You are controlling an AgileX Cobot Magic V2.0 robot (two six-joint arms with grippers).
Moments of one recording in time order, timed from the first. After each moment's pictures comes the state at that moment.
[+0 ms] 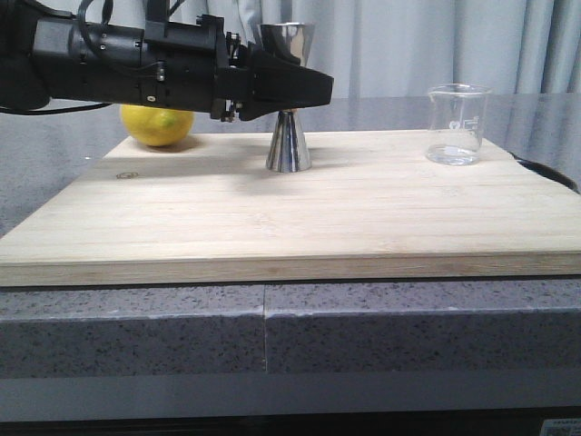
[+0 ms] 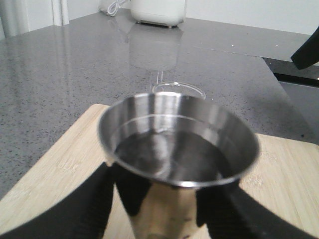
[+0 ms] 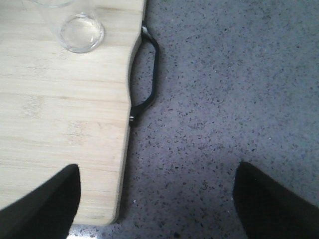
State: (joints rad) left arm -0.35 2.03 -1.30 -1.76 1.16 2.16; right arm 0.20 0.88 -0.71 -0.12 0.68 0.19
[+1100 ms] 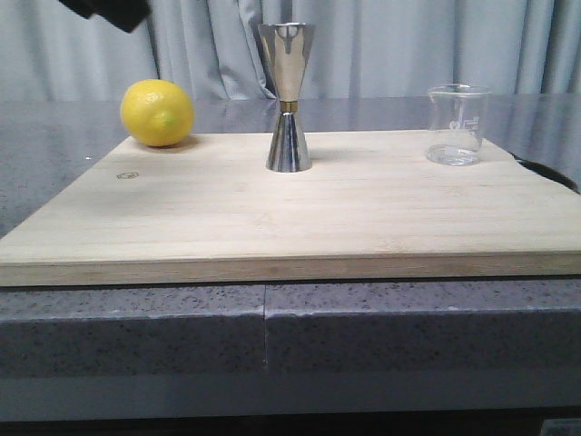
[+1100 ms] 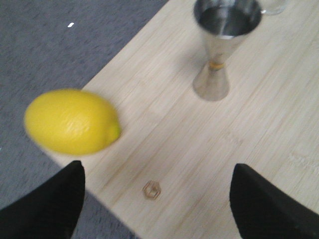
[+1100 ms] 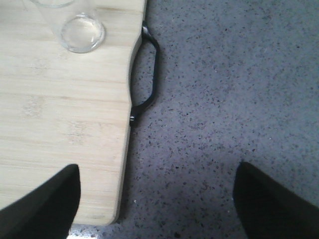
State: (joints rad) left arm -0.35 1.40 -1.30 -0.34 0.89 0.68; right arm 0.20 0.88 -0.71 -0.12 0.68 0.19
